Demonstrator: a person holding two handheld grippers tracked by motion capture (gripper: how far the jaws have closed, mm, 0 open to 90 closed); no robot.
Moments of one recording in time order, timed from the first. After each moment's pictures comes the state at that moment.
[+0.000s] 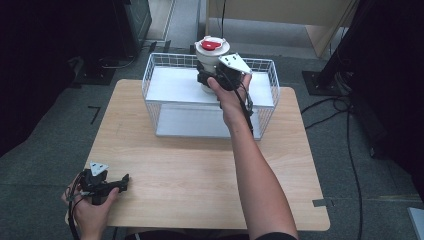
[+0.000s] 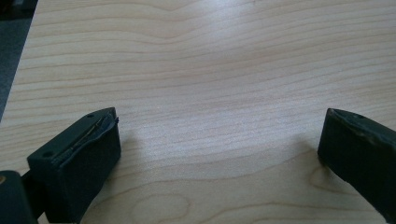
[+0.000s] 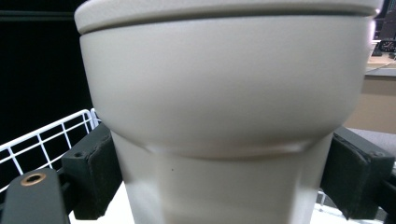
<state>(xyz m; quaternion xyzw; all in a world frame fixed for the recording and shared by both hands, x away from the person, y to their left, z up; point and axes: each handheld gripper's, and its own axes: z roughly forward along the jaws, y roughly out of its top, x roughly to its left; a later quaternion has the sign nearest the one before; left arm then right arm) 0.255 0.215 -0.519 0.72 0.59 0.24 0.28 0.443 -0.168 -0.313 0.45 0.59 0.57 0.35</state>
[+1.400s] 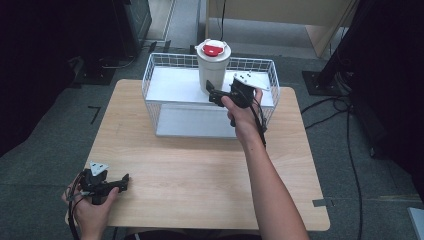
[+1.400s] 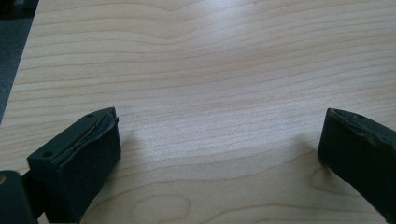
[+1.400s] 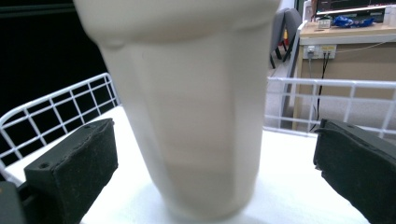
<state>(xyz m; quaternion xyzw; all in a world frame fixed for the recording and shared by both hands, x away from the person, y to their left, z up) 0.256 0.215 -0.519 0.72 0.59 0.24 0.28 0.405 -0.204 -0.339 0.45 0.61 0.58 0.29</state>
